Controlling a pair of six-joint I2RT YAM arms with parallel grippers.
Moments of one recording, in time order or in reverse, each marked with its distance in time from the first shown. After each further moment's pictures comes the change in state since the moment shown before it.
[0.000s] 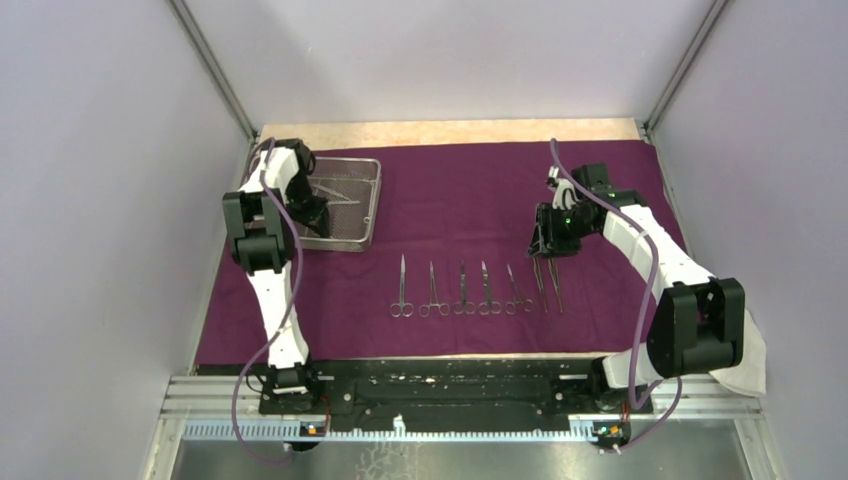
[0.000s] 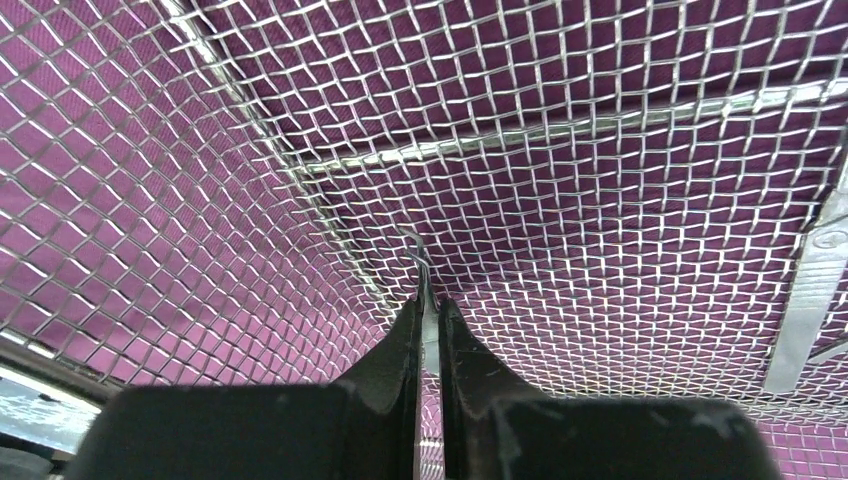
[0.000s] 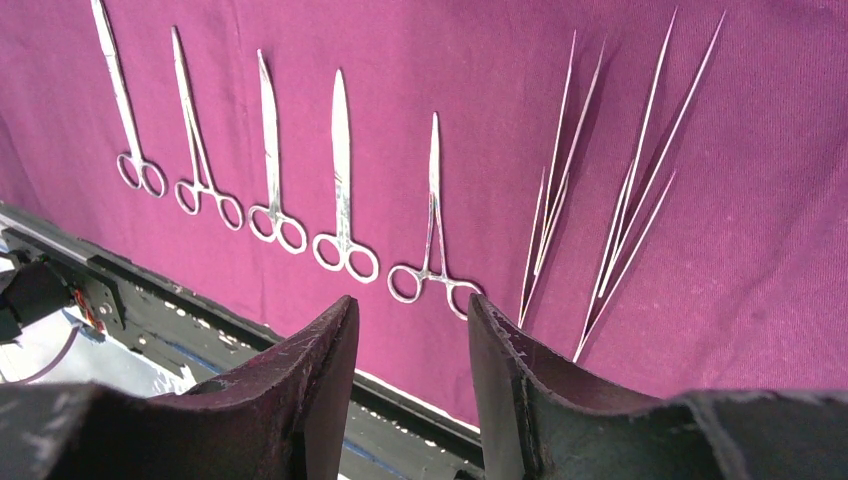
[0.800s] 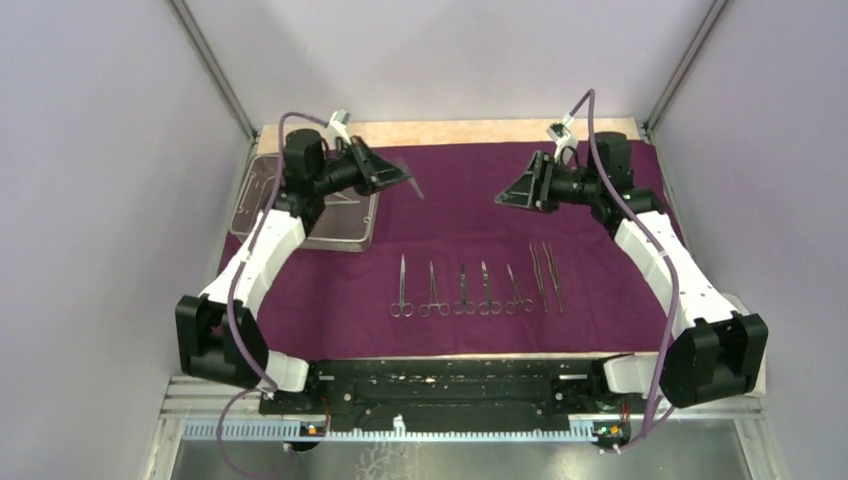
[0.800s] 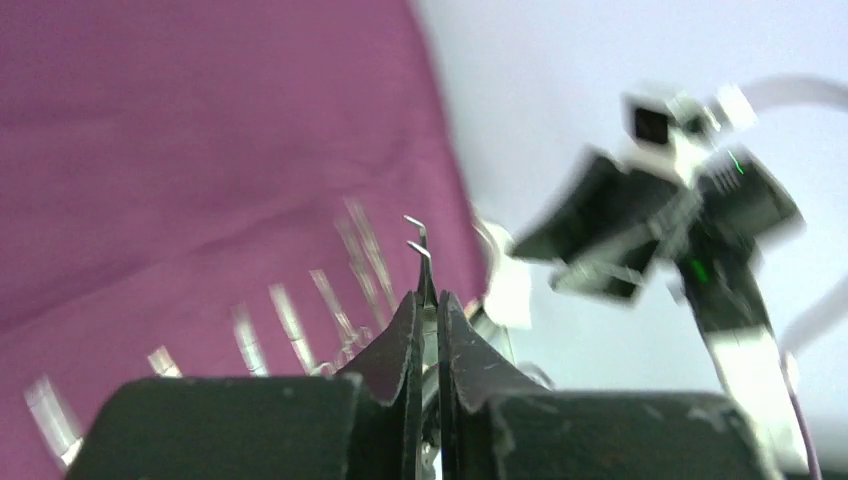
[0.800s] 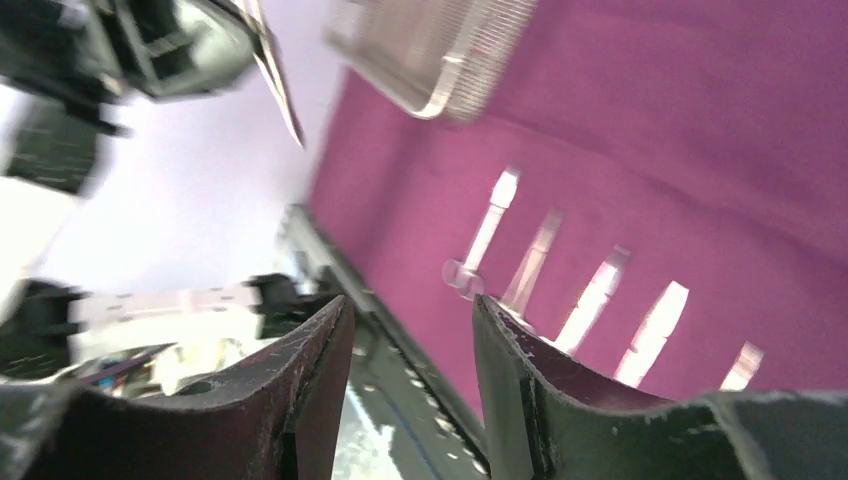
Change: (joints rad) left arm -0.248 -0.831 -0.637 1.075 0.690 0.241; right arm 0.034 -0.135 0.091 0.339 -0.345 0.286
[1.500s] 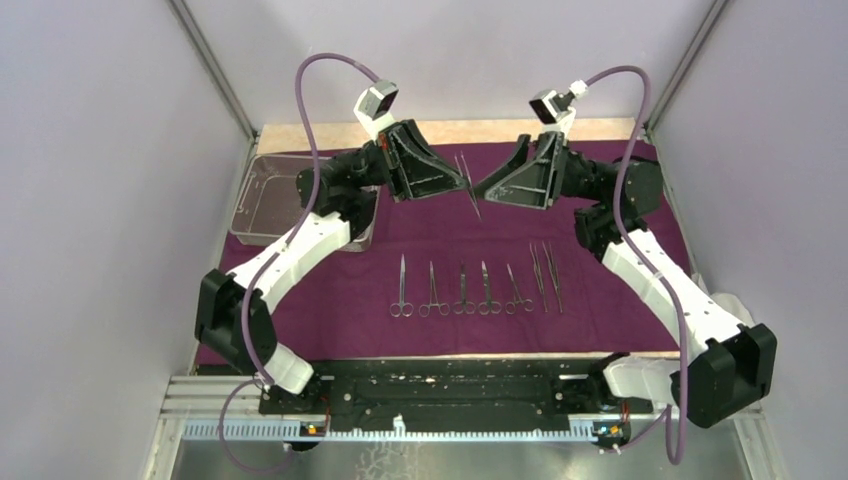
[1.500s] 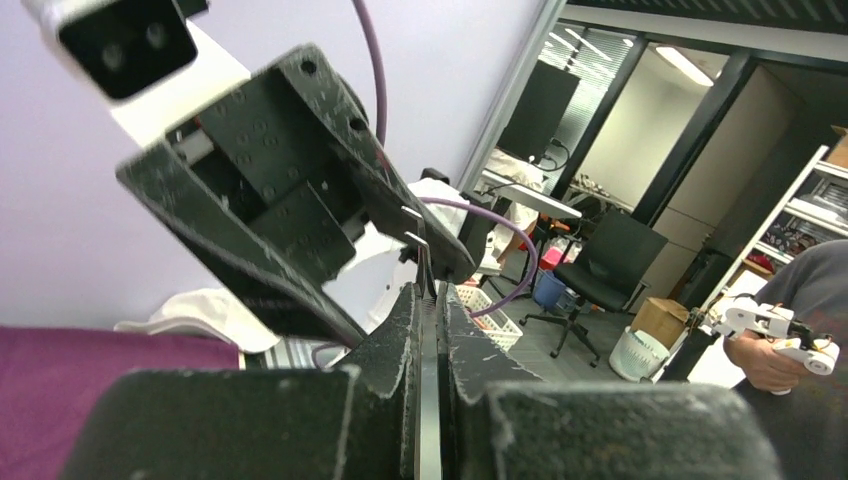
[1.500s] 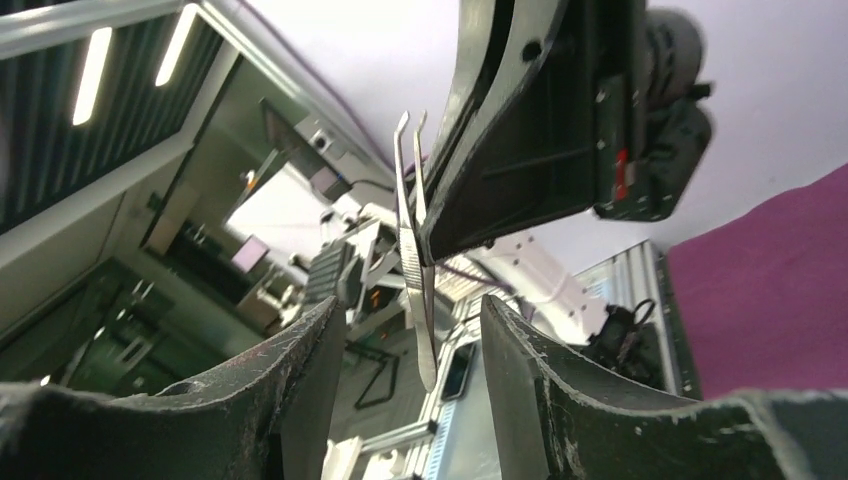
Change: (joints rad) left arm -0.393 0.058 0.009 1.561 0.362 -0.611; right arm 0.206 -0.079 -0.076 1.379 -0.333 1.113
